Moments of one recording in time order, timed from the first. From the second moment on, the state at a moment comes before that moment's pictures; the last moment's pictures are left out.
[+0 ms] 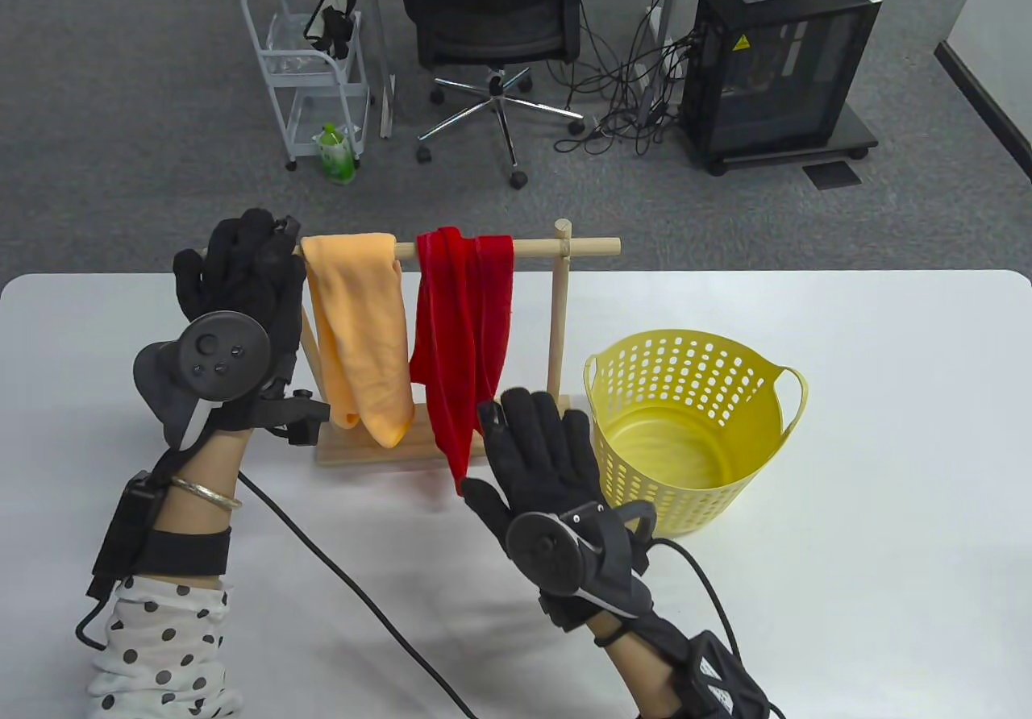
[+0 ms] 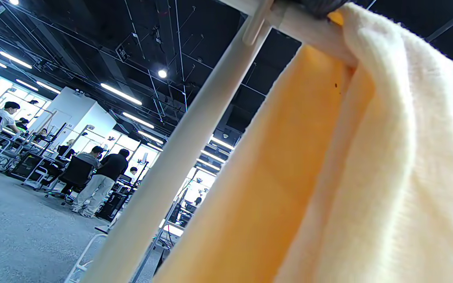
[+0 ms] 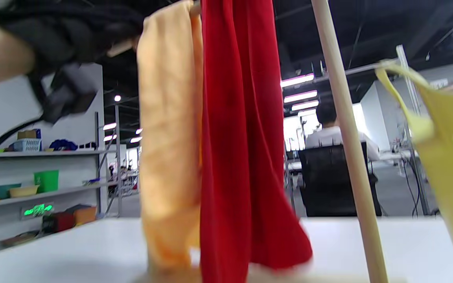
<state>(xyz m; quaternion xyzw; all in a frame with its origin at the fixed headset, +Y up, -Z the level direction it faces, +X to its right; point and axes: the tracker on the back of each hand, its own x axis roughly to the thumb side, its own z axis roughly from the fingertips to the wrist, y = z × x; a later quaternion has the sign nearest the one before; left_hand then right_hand) -0.280 -0.523 -0.378 0.29 -0.04 0.21 0.93 0.014 -0.585 -0.272 0.17 -0.22 0.95 0.15</state>
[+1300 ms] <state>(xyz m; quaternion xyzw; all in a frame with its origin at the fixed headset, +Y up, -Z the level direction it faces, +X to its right) -0.278 -0.522 -0.380 0.28 -0.04 0.20 0.94 0.015 -0.429 -0.312 0.06 -0.35 0.89 0.29</state>
